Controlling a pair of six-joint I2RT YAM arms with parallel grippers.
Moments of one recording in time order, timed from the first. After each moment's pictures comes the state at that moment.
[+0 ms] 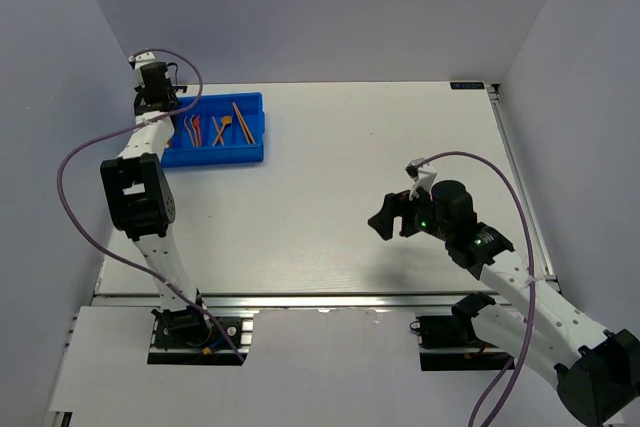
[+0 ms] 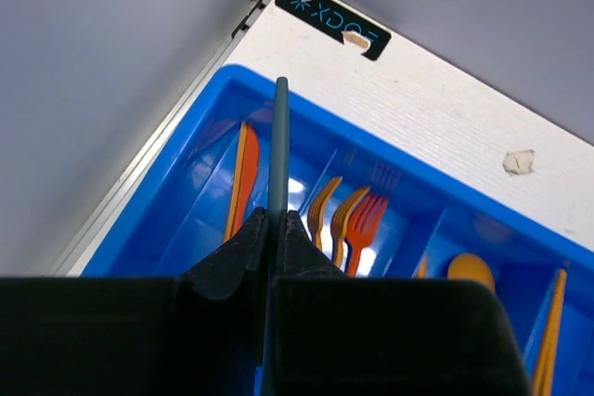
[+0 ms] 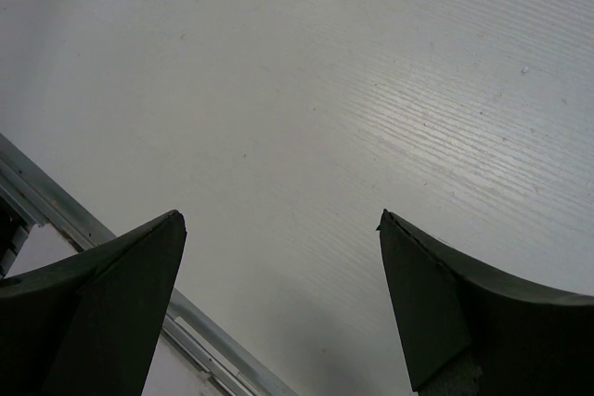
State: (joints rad) left arm 0.15 2.02 1.65 -0.11 -0.36 -0.22; right arm 0.55 0.82 0.56 -0.23 -0.23 0.28
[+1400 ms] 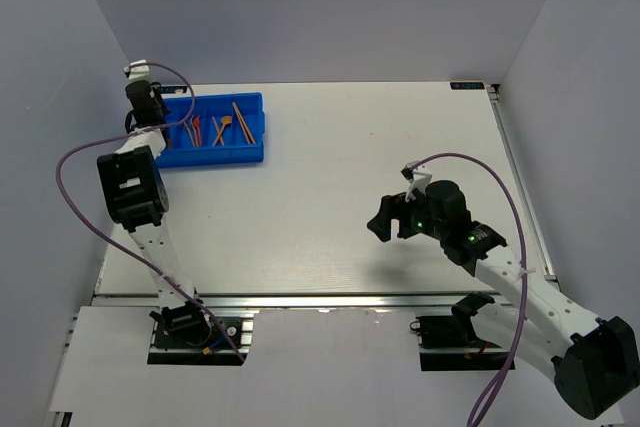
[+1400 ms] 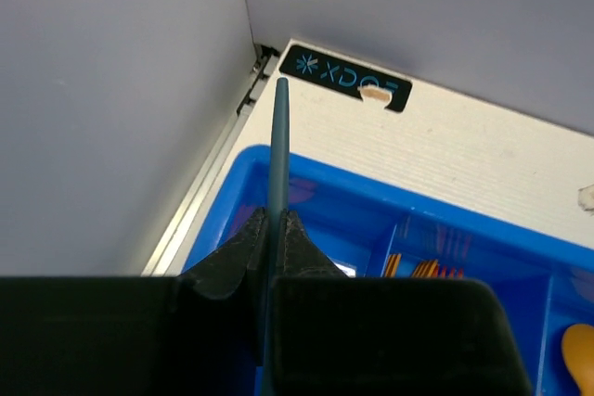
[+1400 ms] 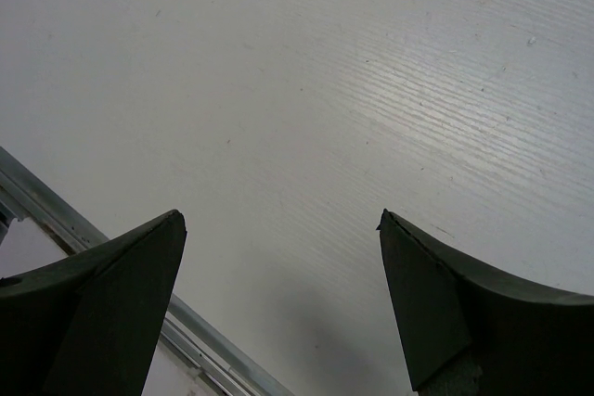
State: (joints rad) left arm 0.27 2.17 1.58 0.33 -0.14 -0.01; right arm 0.55 0.88 0.54 -0.21 -0.23 0.28
